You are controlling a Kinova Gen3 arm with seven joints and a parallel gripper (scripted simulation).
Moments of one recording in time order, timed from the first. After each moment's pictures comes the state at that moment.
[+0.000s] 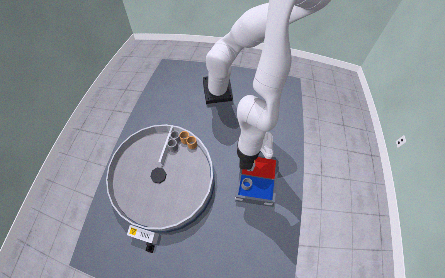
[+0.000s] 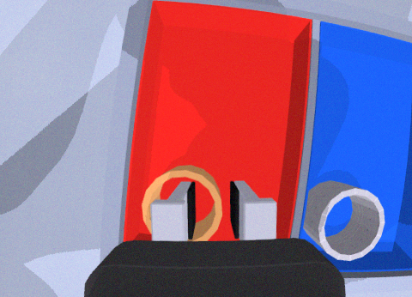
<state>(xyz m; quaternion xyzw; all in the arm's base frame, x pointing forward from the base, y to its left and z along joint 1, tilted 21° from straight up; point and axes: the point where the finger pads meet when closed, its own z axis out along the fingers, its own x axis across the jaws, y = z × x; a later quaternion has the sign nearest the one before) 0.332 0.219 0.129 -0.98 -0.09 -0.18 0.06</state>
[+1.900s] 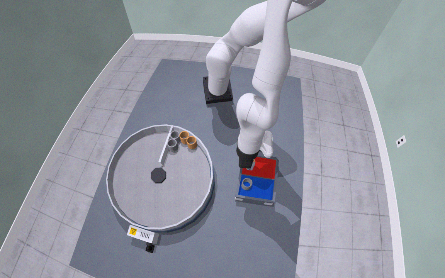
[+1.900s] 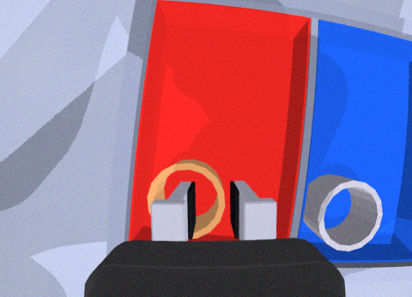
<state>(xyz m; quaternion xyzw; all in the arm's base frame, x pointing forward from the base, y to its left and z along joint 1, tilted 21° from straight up) 0.329 0.215 0.134 -0.98 -0.09 -0.18 0.06</state>
